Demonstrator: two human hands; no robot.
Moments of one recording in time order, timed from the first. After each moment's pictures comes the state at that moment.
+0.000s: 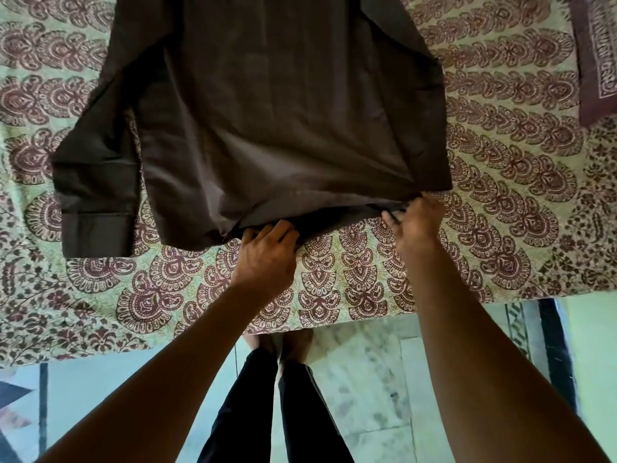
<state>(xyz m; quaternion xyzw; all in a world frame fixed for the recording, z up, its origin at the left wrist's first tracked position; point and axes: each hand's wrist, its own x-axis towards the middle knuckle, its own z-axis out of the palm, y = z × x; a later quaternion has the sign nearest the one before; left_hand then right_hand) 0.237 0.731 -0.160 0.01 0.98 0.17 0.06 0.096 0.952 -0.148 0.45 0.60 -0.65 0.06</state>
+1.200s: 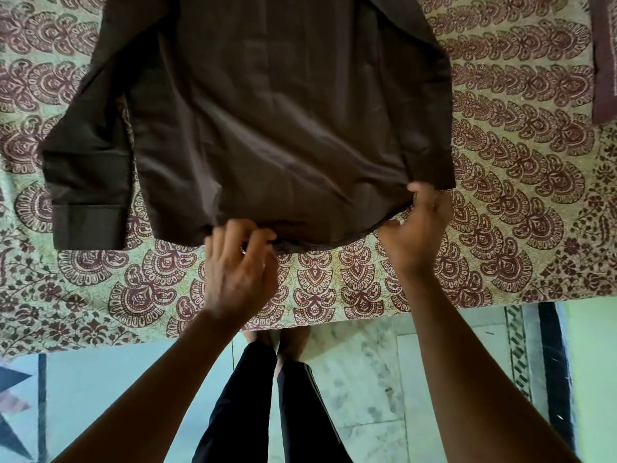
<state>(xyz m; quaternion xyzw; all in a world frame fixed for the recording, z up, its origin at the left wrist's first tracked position) 0.264 0.723 -0.122 -0.06 0.97 0.21 -0.13 0.140 0.962 -0.139 0.09 0.96 -0.26 -0.01</state>
